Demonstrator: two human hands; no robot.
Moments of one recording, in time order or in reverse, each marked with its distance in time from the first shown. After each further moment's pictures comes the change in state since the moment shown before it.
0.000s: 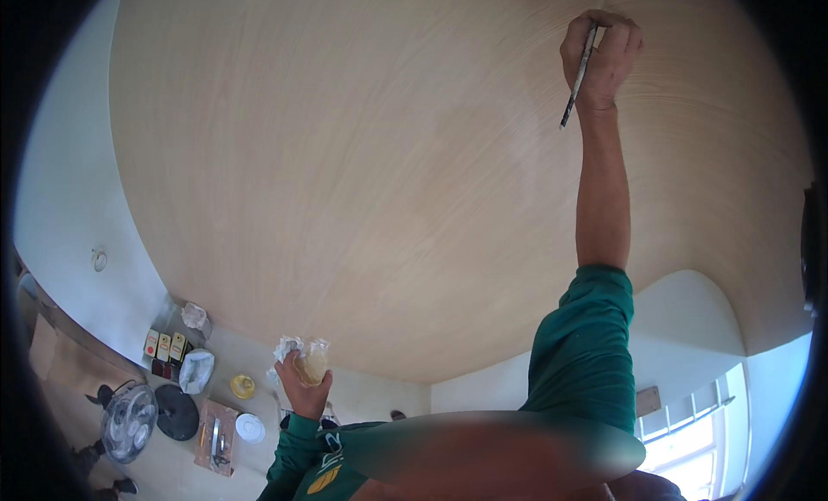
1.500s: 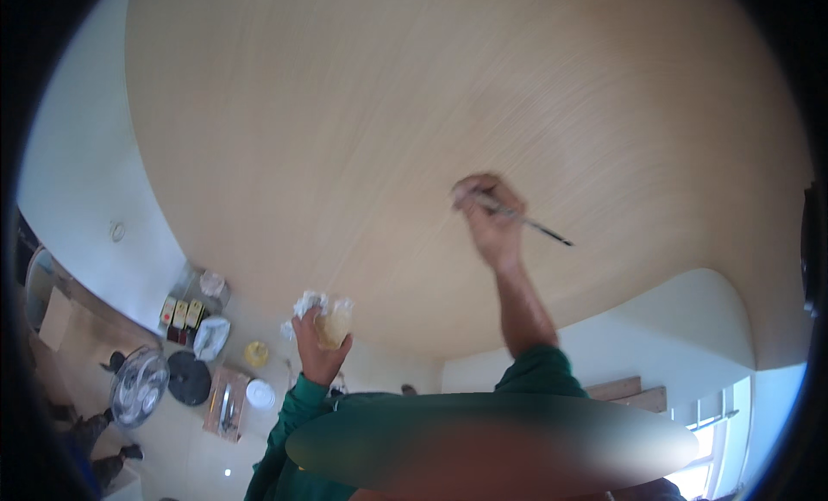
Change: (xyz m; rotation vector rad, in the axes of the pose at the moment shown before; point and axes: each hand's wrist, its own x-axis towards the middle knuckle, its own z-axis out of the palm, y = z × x) left_hand -0.005 0.027 -0.014 0.092 -0.053 0.163; right_hand -0.084 -0.221 -0.217 1.284 -0.725 1.256
